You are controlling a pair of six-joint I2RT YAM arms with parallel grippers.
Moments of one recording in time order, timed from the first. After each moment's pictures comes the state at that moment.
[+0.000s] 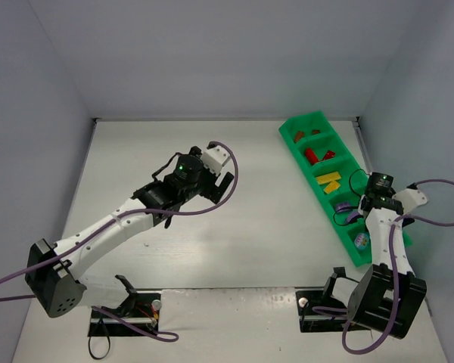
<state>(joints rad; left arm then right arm) -0.78 1.30 1.12 -0.28 -0.14 0.09 -0.35 1.13 0.74 -0.62 0.66 0.75</state>
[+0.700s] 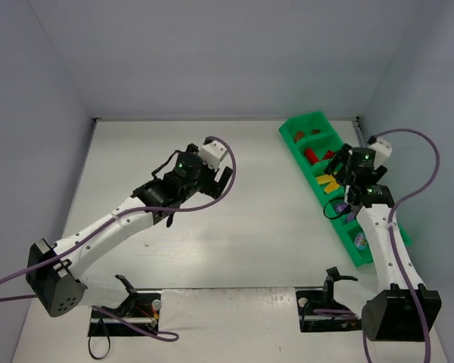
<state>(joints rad) -0.77 1.30 1.15 -0.29 -0.18 0.04 -0.06 1.07 0.92 -0.48 0.33 0.49</state>
